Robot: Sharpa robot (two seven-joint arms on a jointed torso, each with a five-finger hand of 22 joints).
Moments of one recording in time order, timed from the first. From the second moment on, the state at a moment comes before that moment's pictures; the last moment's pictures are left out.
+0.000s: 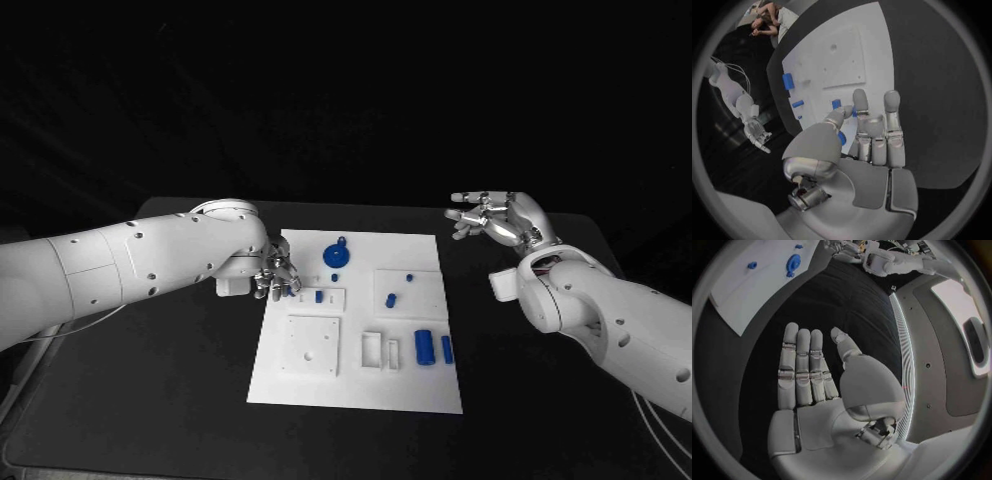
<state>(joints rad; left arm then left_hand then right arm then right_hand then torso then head) 1.45 -0.69 -0.24 1.27 -0.98 0.27 -0.61 1.02 0.18 0.20 -0.17 0.74 0.84 0.09 0.67 0.60 1.37 -0.06 0.57 0.32 1.31 -0.11 1.31 0.63 0.03 1.23 -0.13 0.45 1.31 0.91 -0.71 0.42 1.30 -0.79 -0.45 0.27 1.20 -0.01 0.05 -0.27 0.39 1.01 0.12 0.06 0.06 1.26 0.02 0.51 0.25 1.18 -0.01 0.57 0.59 0.09 1.33 -0.02 0.16 0.36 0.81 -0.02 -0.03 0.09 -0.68</state>
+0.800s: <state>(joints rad) 1.42 -0.64 -0.24 1.25 -1.04 0.25 -0.61 1.02 0.18 0.19 -0.18 0.75 0.84 0.09 0.66 0.61 1.38 -0.06 0.56 0.32 1.33 -0.11 1.31 0.64 0.03 1.24 -0.13 0.45 1.31 0.91 -0.71 0.42 1.30 -0.77 -0.45 0.28 1.19 0.00 0.05 -0.28 0.40 1.01 0.12 0.06 0.06 1.26 0.02 0.51 0.24 1.18 0.00 0.57 0.57 0.09 1.32 -0.02 0.19 0.32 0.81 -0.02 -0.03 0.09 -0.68</state>
